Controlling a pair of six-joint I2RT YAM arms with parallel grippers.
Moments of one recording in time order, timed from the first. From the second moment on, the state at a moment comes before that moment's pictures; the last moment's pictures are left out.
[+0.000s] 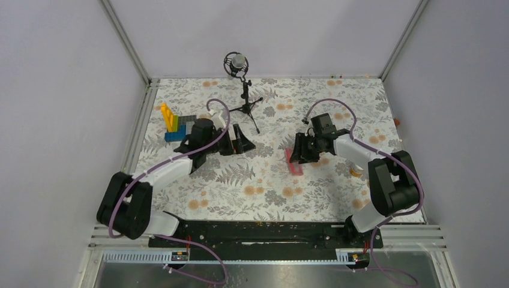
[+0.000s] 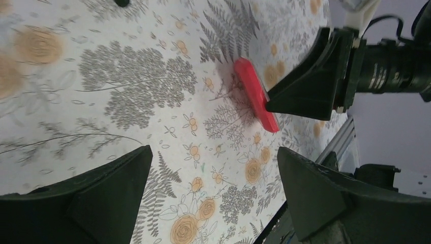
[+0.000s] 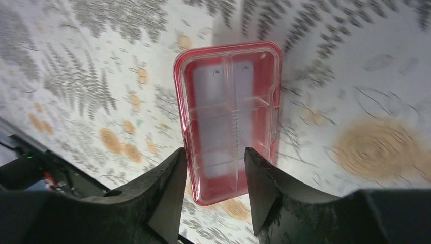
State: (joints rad) left arm -0.40 1.33 0.70 0.12 0.46 -0.61; right arm 0.34 1.57 0.90 -0.43 -0.35 0.37
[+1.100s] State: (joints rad) left arm -0.58 1.92 0.94 0.52 0.56 -0.88; right arm 0.37 1.63 0.85 -0.11 -0.47 0.55
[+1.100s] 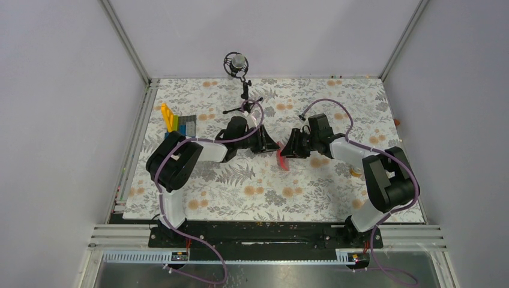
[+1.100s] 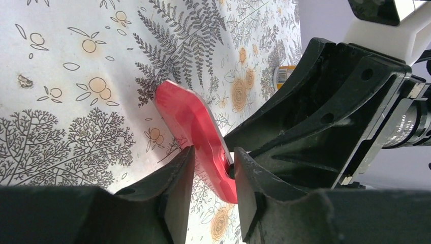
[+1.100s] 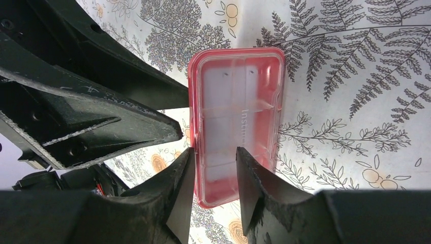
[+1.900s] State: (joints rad) left arm -0.60 1.96 0.99 0.50 0.57 -0.82; right arm 0.36 1.62 0.85 -0.09 -0.47 0.58
